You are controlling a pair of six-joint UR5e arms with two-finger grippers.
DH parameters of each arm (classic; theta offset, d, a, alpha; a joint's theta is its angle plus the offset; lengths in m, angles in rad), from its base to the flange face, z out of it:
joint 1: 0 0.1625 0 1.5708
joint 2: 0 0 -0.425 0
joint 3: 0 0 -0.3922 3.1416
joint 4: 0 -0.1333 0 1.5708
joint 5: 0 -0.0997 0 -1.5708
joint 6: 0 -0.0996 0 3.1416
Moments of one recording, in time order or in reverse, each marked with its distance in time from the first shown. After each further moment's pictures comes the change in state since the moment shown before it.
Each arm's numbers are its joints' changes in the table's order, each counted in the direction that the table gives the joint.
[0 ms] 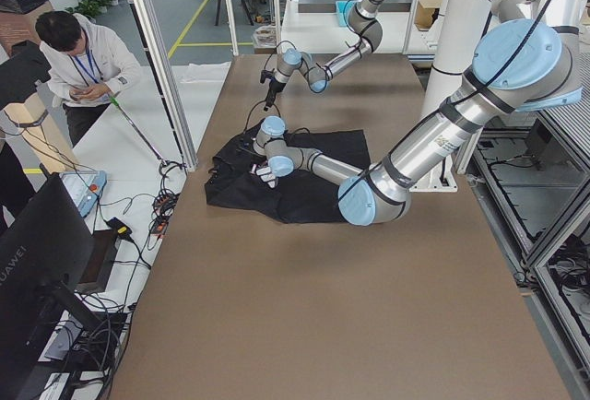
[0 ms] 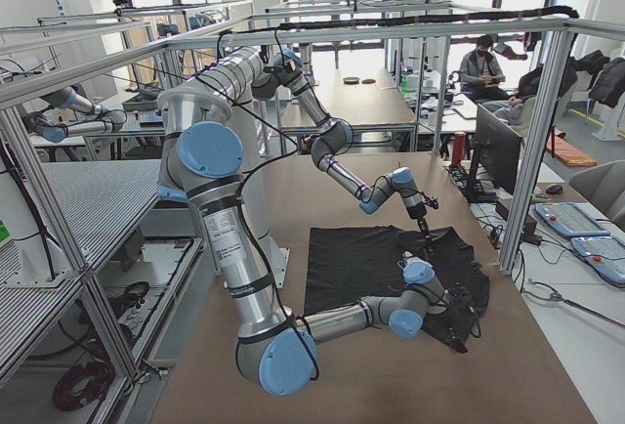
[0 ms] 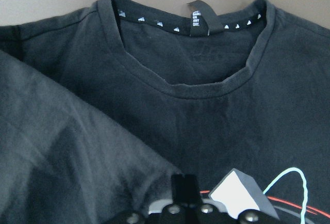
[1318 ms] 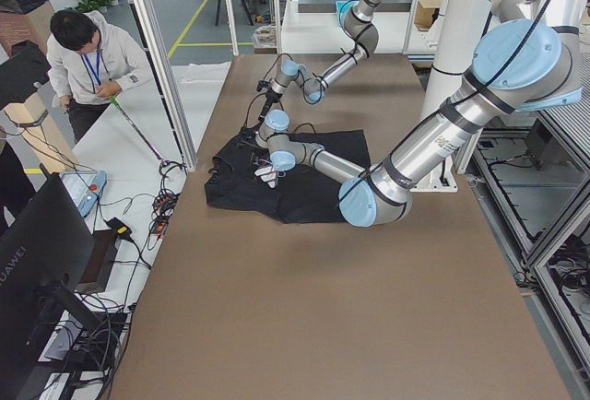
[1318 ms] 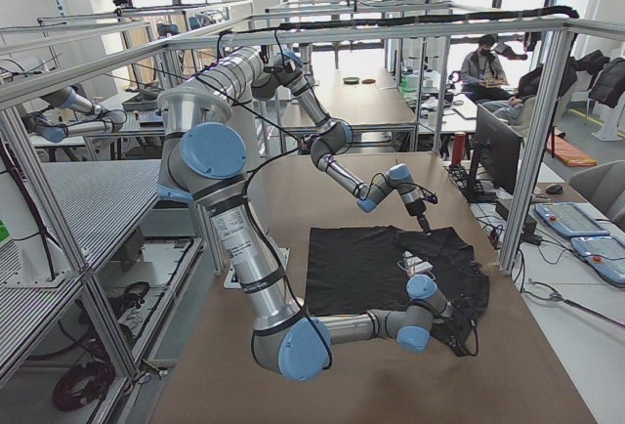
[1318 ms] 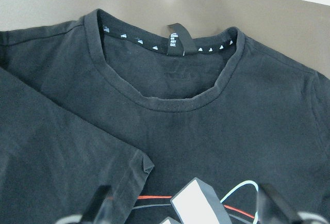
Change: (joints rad) left arm 0.000 0.009 -0.065 0.013 -0.018 0.102; right arm -0.036 0.091 -0.239 -0.245 0.022 -0.202
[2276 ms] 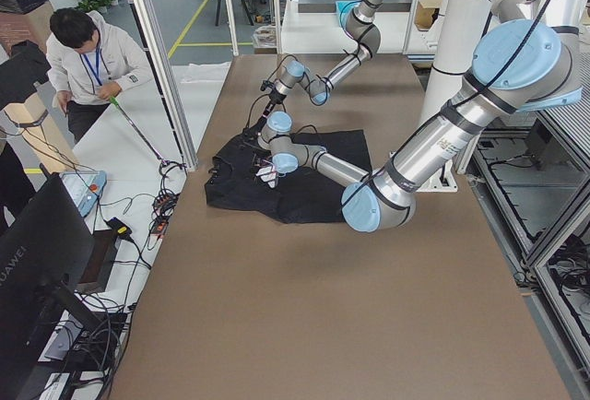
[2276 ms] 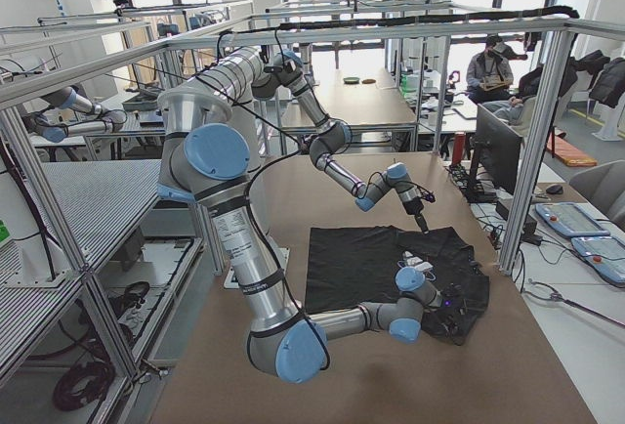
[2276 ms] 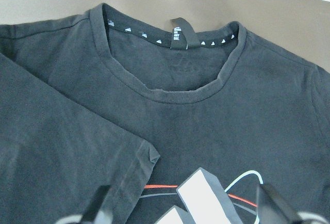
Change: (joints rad) left arm 0.001 0.036 -0.046 -0.001 0.001 -0.003; right arm -0.041 -0.024 0.091 -0.014 0.061 -0.085
